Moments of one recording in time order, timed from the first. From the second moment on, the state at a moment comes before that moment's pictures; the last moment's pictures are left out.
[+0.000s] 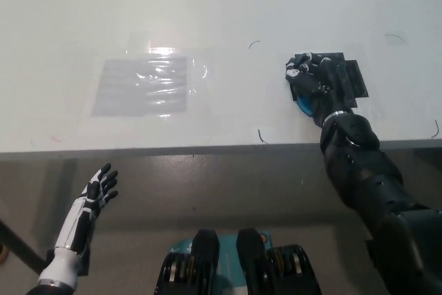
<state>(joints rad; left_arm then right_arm) -0.10 0.20 0.05 0.25 -0.05 -0.23 -0.10 -1.04 -0.03 -0.20 1.42 0.18 -0.36 0.01</state>
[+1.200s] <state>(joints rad) -0.10 0.20 0.06 0.28 -0.05 -0.22 -0.10 -0.76 -0.11 -0.12 0.50 0.19 -0.28 0.10</state>
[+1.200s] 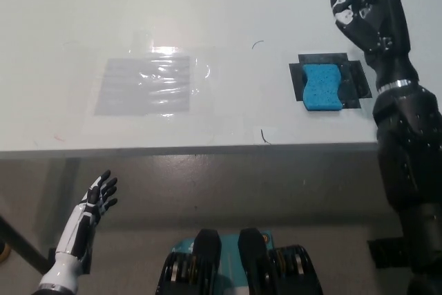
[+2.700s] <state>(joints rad) -0.10 0.21 0.07 0.29 -0.05 -0.25 -0.10 0.02 -0.23 0.16 -0.02 0.22 -0.19 0.25</state>
